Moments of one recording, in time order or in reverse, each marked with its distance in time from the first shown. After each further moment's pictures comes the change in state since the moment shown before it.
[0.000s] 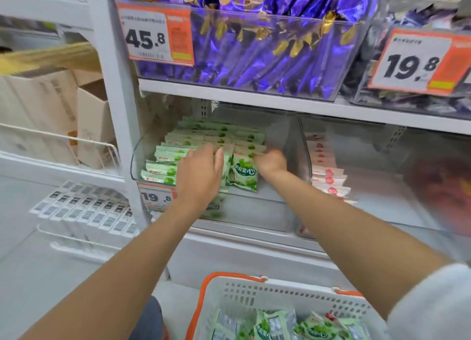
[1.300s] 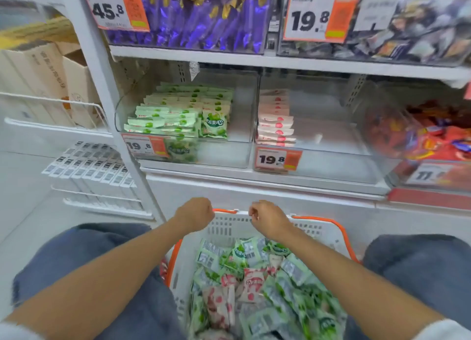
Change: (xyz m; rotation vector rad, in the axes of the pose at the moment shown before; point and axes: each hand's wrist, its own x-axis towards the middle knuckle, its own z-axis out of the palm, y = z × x) left_hand -0.180 0.040 0.017 0.074 -0.947 -0.219; right_hand -0.175 0.210 -0.047 -0.492 -0.426 -0.364
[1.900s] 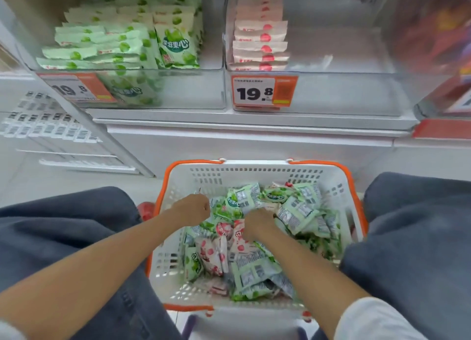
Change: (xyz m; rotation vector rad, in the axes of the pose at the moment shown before) left_hand 0.013 -0.011 0.116 0.159 -0.414 0.007; right_hand -0.019 0.058 0.166 -0.357 -0.635 0.230
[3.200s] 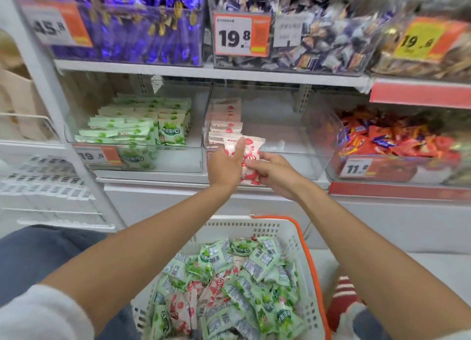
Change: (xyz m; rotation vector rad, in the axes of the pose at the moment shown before) left_hand -0.088 0.206 -0.165 -0.990 1.045 0.215; right_hand -0.206 0.109 -0.230 1.626 0.495 -0.551
